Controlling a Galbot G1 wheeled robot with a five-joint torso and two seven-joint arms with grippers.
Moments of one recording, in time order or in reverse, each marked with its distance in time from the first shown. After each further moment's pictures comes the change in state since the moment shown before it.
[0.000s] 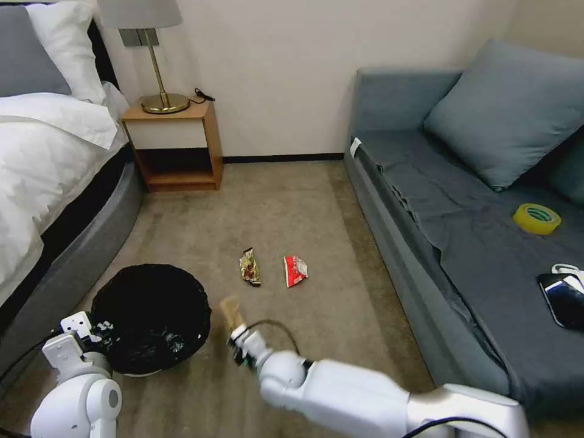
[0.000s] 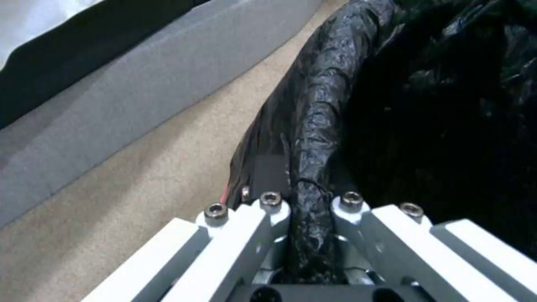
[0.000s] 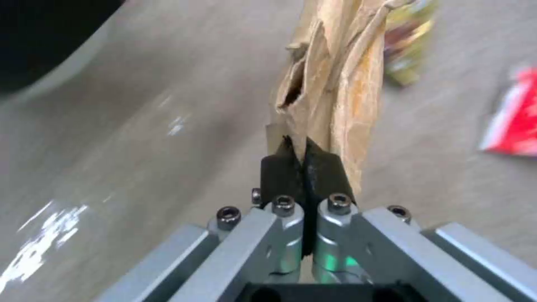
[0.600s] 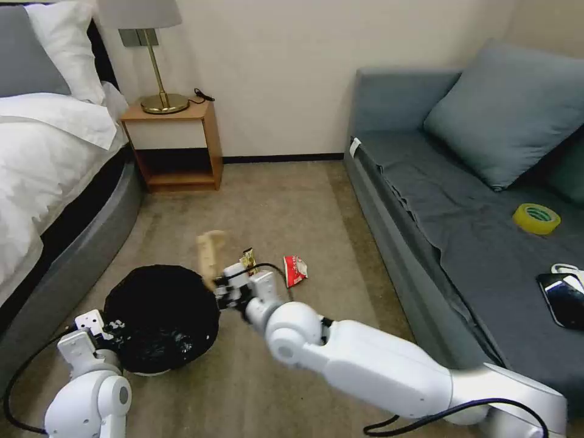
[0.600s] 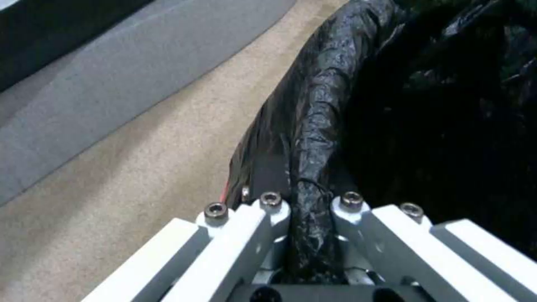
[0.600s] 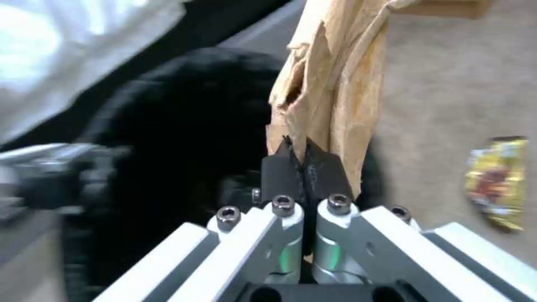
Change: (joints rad) left arm -0.010 -0.010 0.055 0.024 0.021 0.000 -0.001; right arm 0.048 0.015 0.069 0.392 0.222 0.033 0.063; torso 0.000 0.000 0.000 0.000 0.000
